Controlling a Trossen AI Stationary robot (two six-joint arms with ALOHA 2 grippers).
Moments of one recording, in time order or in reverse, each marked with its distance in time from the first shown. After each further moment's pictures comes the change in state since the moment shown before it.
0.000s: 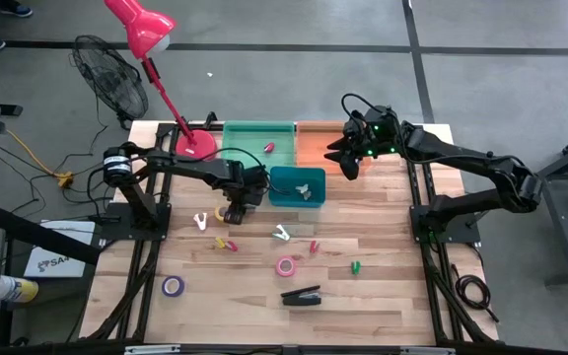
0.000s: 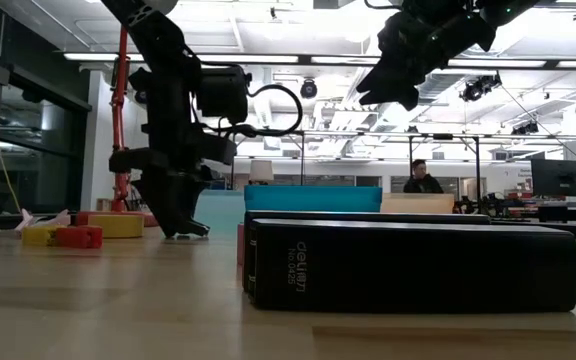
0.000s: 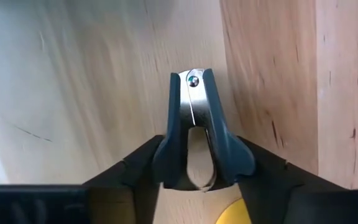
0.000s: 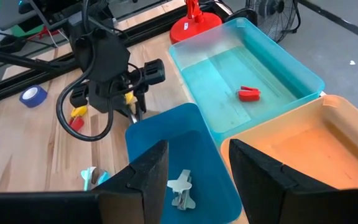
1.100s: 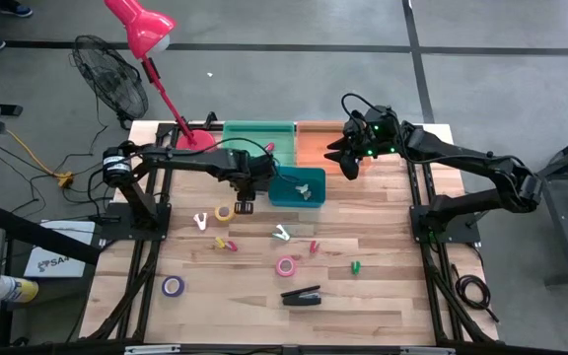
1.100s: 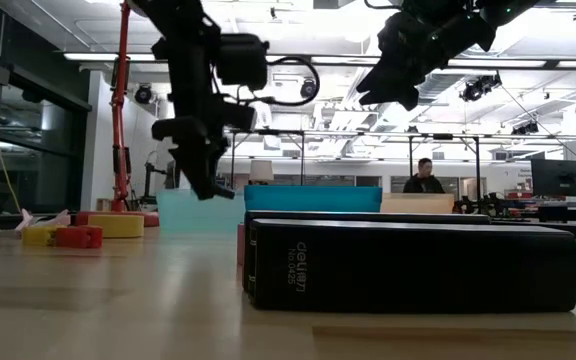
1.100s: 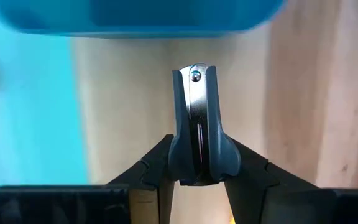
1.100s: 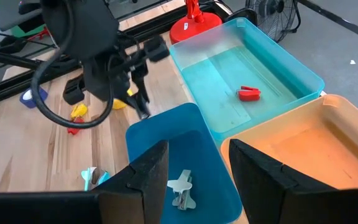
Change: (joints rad) left arm 0.003 -0.008 0.205 -0.167 -0.101 -0.131; right arm 0.000 0.000 0.000 0.000 0.000 0.004
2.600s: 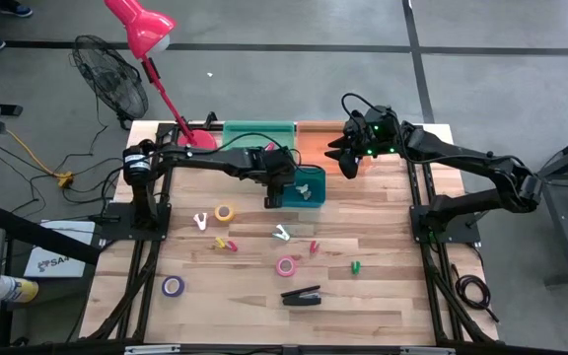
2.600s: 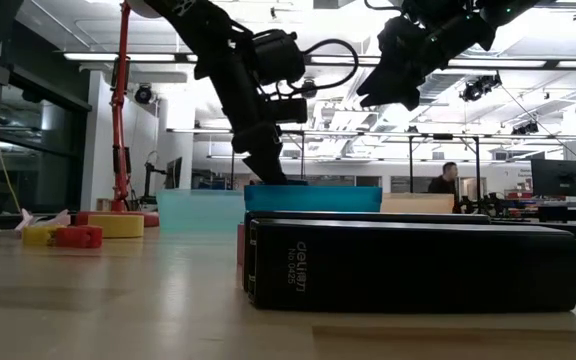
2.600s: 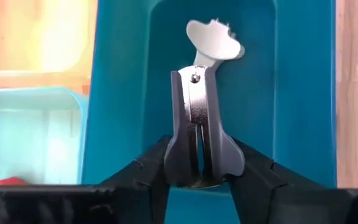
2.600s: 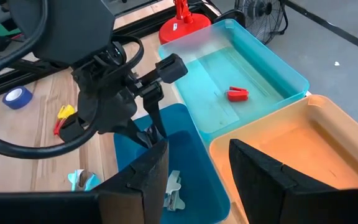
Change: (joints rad) left arm 0.000 0.154 0.135 0.321 0.028 -0.003; right arm 0.000 0.000 -0.001 0.000 0.045 -0.011
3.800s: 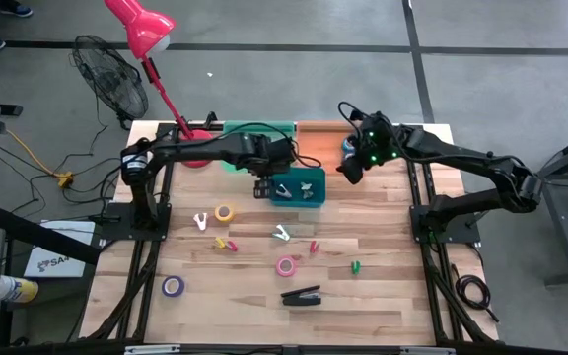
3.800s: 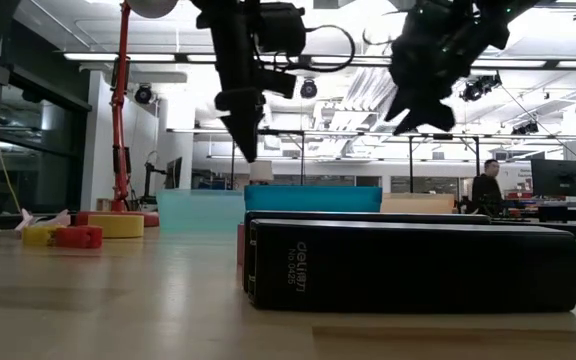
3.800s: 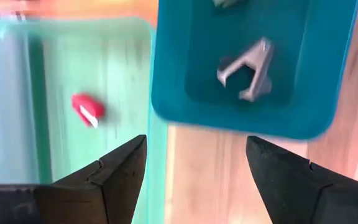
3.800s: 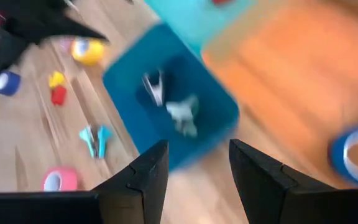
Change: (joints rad) left arm 0.001 -0.018 0.263 -0.517 -0.172 -0.042; right arm 0.000 0.000 0.000 -0.308 -0.002 0.259
